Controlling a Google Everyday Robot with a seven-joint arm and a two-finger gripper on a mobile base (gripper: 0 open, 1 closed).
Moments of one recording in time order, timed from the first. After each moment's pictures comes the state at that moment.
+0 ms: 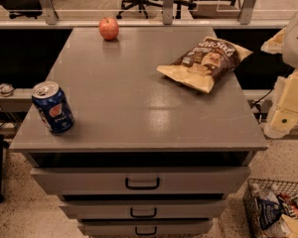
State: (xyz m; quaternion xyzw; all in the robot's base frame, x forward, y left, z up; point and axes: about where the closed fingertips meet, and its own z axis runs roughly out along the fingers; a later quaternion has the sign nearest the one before) arm 0.438 -0.217 0.977 -0.60 0.78 -0.03 0.16
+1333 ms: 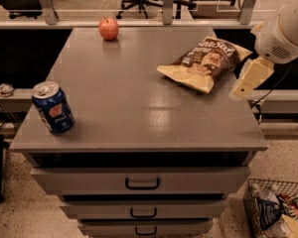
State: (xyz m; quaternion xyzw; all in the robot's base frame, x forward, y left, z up) arm 0.572 -0.236 0.941 -0.54 0.79 -0.08 0.28
